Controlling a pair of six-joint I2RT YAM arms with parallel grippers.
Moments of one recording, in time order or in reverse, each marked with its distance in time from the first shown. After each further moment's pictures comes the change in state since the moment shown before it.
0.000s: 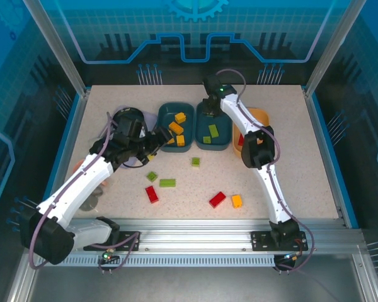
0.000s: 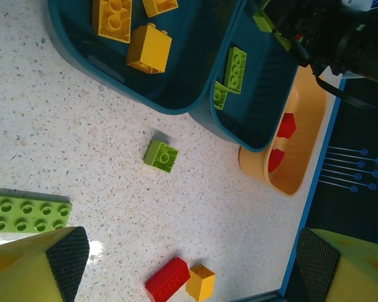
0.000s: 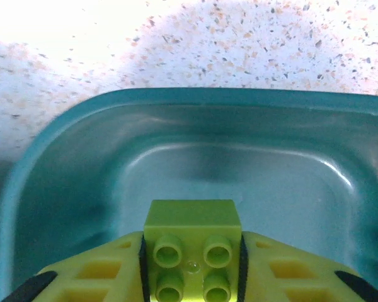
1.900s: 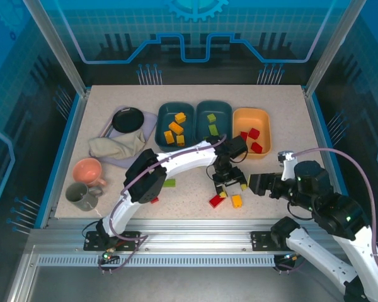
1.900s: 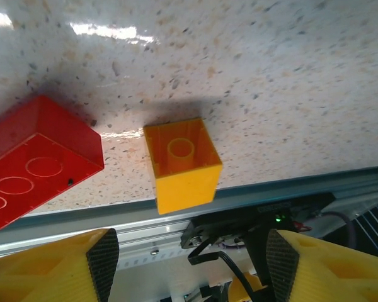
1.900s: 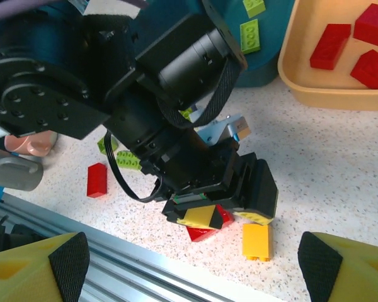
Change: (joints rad) left arm -0.575 1.044 0.833 -0.383 0.320 -0.207; right arm 0.177 -2.107 -1.529 -0.097 -0.145 0.127
